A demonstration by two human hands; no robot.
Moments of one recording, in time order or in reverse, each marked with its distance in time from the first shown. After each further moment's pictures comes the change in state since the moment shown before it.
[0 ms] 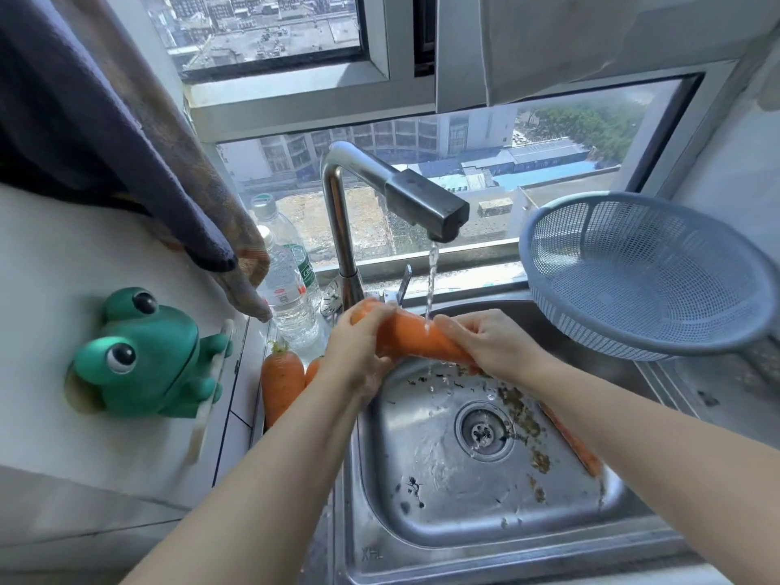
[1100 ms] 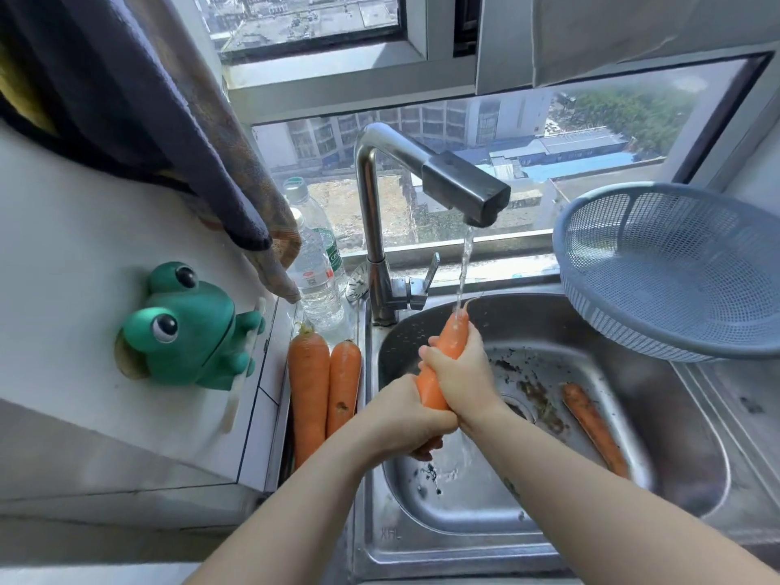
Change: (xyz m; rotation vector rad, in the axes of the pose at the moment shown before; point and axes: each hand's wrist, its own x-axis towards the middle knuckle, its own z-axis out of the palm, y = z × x) left_hand -0.048 -0.036 -0.032 0.921 -0.364 -0.130; right_hand 0.002 0.006 0.096 0.667 0.295 0.322
